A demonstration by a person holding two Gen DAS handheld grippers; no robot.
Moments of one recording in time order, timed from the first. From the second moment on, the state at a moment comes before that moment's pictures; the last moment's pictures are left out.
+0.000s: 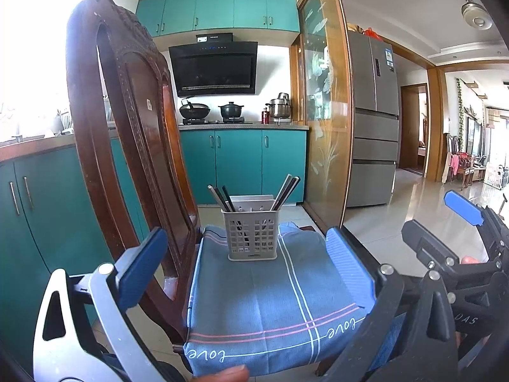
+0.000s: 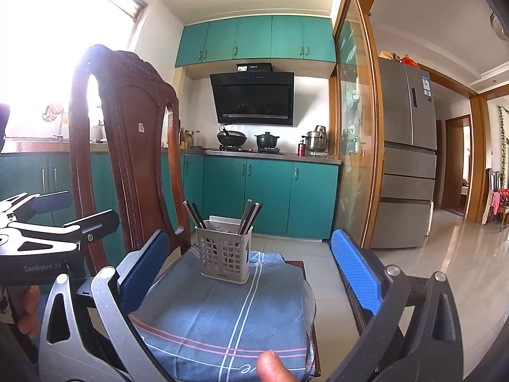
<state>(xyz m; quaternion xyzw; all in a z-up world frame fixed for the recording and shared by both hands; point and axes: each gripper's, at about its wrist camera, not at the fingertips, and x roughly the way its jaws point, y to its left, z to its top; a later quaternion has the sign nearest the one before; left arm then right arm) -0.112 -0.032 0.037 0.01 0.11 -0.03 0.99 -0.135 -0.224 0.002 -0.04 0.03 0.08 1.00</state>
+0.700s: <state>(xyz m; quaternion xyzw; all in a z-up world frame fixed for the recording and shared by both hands) -0.118 -0.035 0.037 0.00 0.11 -0.04 0.99 -0.134 -0.222 0.003 -0.05 0.02 0.07 1.00</state>
